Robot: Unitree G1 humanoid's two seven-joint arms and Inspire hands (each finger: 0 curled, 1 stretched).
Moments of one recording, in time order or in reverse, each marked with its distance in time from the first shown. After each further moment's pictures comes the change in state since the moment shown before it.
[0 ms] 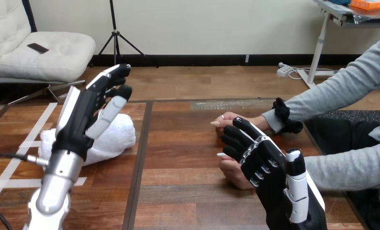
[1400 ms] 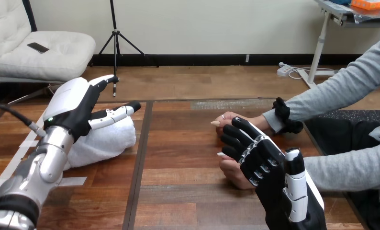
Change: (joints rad) left arm -0.292 0.171 -0.287 0.328 0.476 0.264 0.318; right arm -0.006 0.006 -0.002 0.003 -0.006 -0.001 0.000
